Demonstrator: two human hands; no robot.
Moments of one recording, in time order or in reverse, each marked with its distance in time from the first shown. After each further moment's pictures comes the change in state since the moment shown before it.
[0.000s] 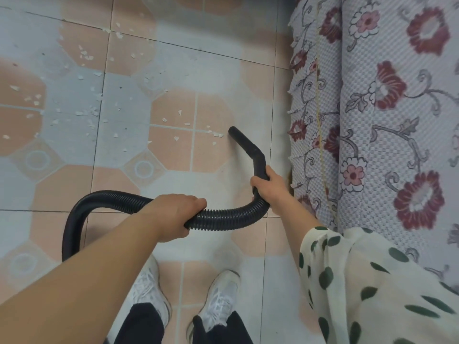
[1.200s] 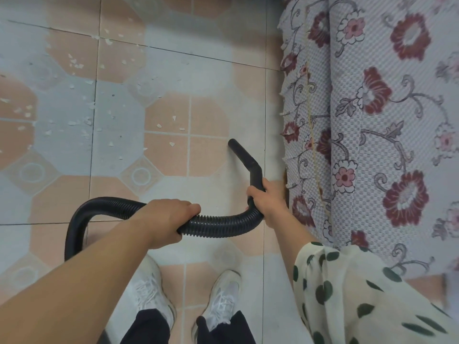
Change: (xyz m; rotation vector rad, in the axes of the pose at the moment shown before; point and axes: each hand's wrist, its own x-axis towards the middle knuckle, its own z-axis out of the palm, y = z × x) left_hand -0.013 -0.006 -0.018 0.015 -0.046 0.034; right_hand -0.025 0.010 0.005 0.165 0.010 0.077
